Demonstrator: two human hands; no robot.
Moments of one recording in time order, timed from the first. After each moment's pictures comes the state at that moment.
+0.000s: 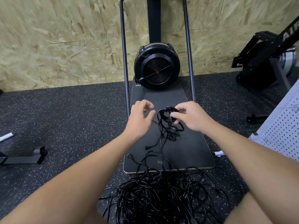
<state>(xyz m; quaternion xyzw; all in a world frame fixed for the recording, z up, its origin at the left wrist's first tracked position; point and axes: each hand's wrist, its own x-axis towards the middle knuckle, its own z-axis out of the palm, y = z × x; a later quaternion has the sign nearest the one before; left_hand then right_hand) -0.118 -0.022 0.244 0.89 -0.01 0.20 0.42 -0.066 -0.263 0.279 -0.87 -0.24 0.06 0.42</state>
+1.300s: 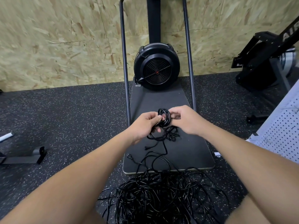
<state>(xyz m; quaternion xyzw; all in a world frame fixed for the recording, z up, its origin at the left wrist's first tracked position) -0.116 -0.038 0.238 0.77 -0.01 -0.06 0.64 -0.066 -0.253 0.264 -0.85 -0.30 0.10 0.43</state>
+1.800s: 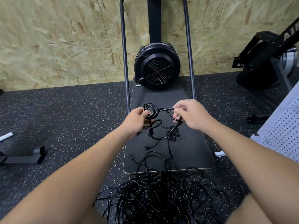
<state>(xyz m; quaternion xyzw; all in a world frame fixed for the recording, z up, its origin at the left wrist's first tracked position) -0.100 -0.008 0.234 0.74 0.11 -0.01 0.66 -0.058 -0.259 0.277 -0.88 -0.21 0.03 0.43</state>
